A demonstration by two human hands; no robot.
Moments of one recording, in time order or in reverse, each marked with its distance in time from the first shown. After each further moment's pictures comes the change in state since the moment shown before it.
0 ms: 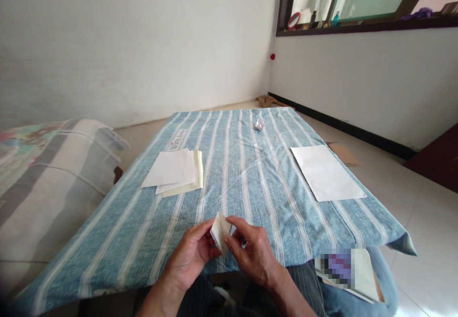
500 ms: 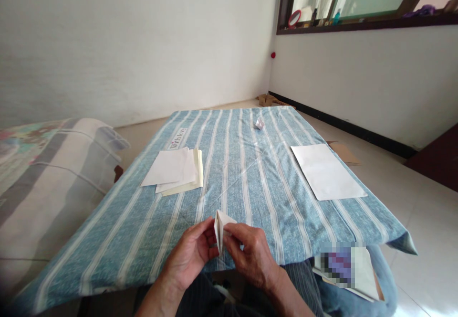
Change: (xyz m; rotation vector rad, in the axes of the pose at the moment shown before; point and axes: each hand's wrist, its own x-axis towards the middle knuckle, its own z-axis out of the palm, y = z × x) left_hand 0.000 0.000 -0.004 -0.051 -0.010 -0.033; right_hand -0.001 -0.010 0.000 -0.090 -0.039 -0.032
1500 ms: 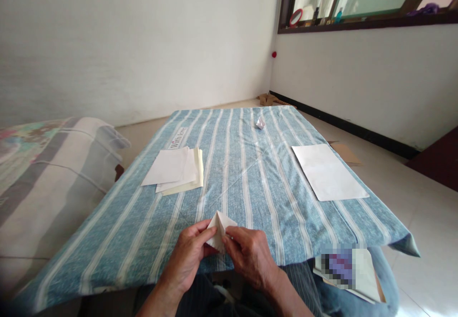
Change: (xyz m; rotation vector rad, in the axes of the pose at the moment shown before) left_hand -0.002 -0.004 0.000 0.399 0.095 0.198; right_hand -0.001 0.004 0.004 -0.156 -0.081 0.050
